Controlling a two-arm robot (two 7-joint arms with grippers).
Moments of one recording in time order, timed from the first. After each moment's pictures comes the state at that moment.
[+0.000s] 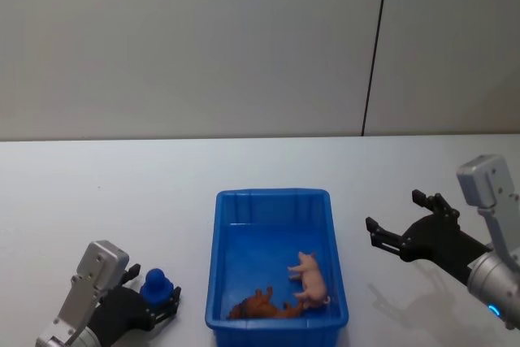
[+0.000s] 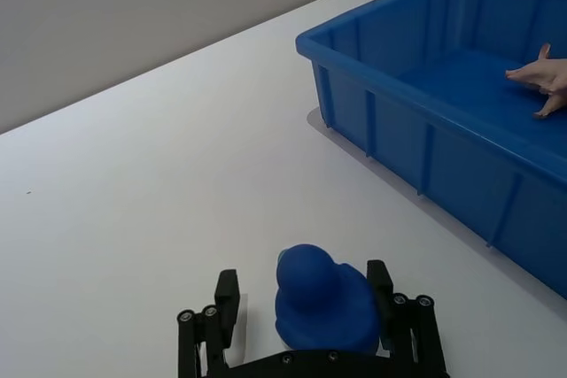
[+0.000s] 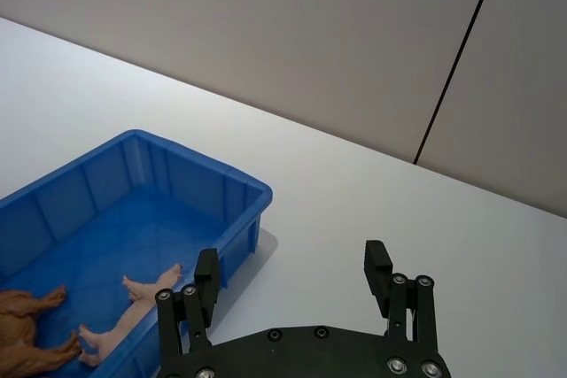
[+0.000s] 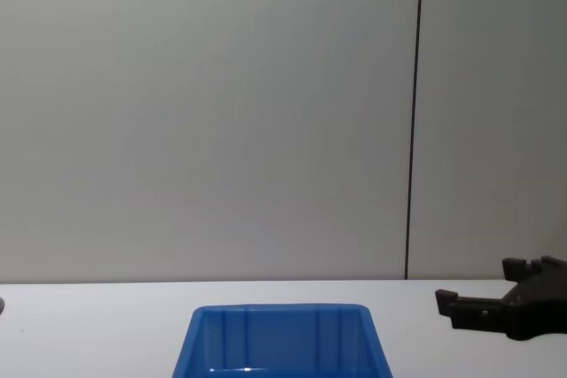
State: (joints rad) left arm -0.09 0.54 0.37 -1.32 -0.32 -0.04 -0.21; right arm 0.08 0.33 -0.26 -1.61 0.18 0.20 0.31
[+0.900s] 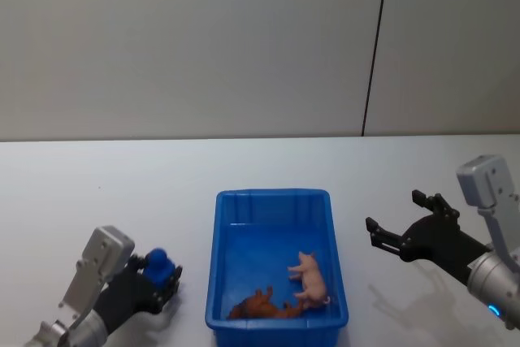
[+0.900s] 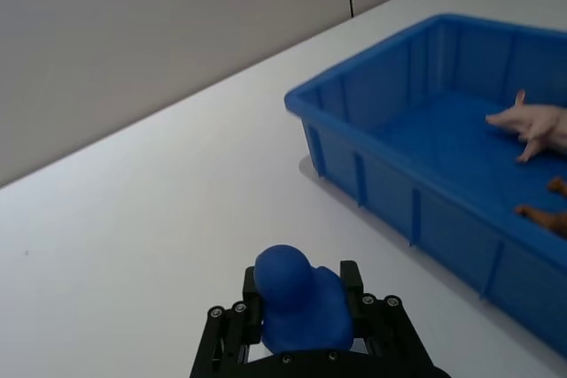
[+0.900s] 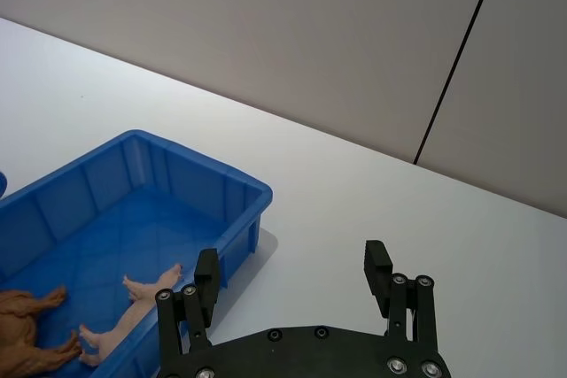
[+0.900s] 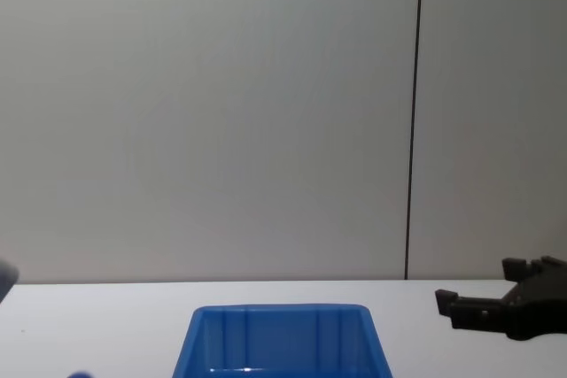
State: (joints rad) left arm -0.12 0.52 0.36 -1.32 -0.29 -0.06 -0.27; right arm 0.08 0.33 -0.26 -1.61 0.18 0.20 0.31
